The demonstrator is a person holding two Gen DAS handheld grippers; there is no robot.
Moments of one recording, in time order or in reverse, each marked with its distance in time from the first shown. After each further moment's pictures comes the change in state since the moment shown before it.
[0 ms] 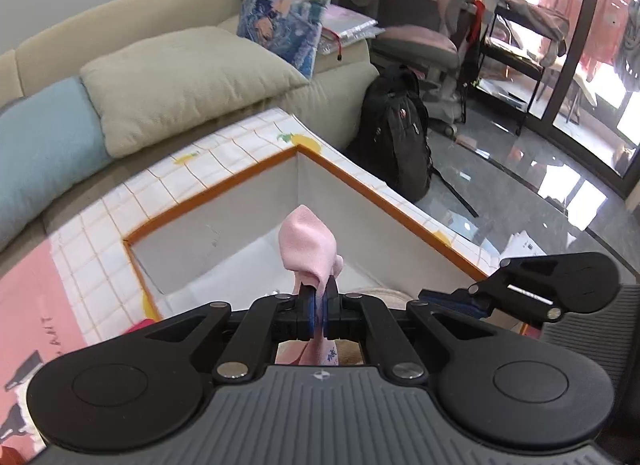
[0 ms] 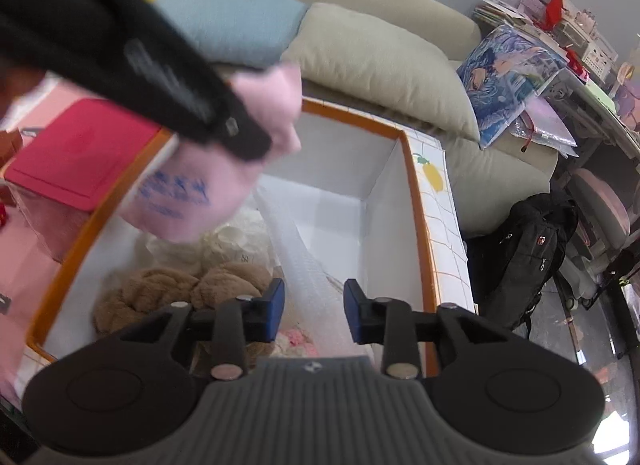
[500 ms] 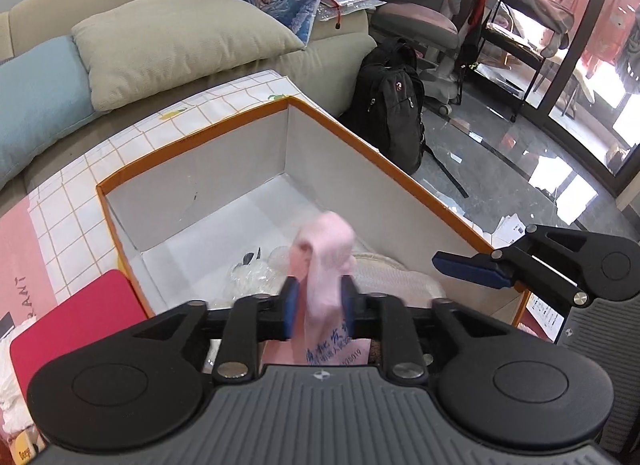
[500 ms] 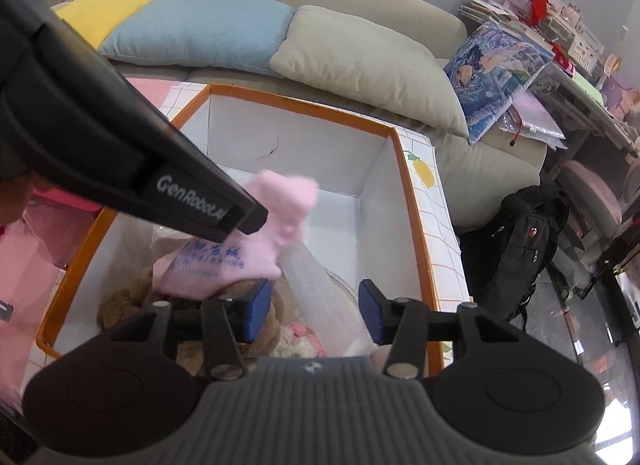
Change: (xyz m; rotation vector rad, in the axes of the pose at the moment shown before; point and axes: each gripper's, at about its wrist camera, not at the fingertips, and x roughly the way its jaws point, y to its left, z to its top) left arm 0.012 0.005 -0.018 -0.056 0.070 -0.034; right arm -0.002 0.007 -0.004 0.019 -0.001 -0.034
